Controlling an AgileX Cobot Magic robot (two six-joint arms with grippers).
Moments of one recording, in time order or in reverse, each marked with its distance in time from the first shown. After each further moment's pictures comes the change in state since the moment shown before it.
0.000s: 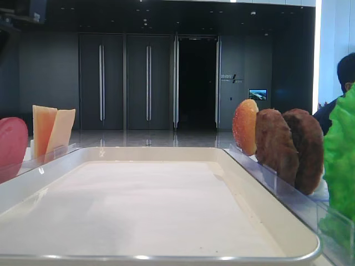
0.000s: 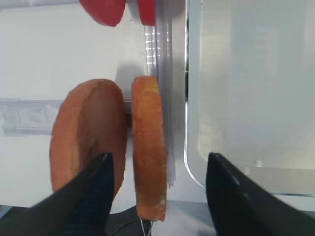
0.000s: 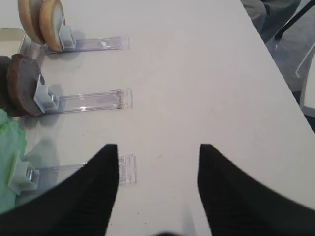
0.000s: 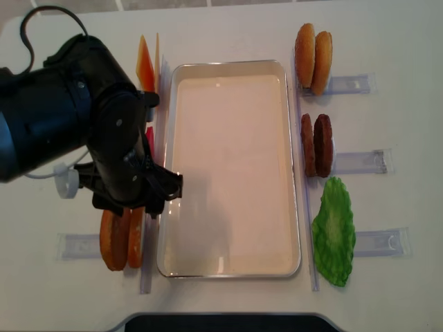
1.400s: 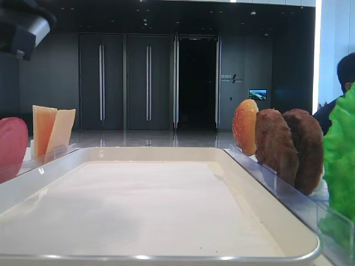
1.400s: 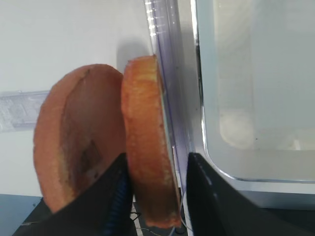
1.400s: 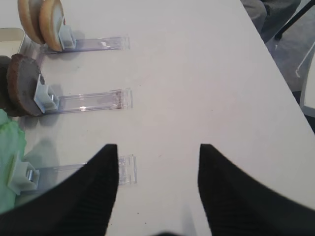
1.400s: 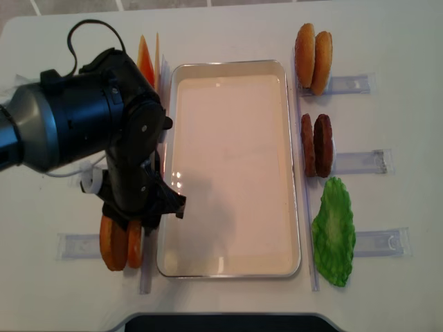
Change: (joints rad) left arm 0.000 0.097 -0.001 -0.014 0.052 0.110; right arm 0.000 0.000 0.000 0.000 0.000 0.000
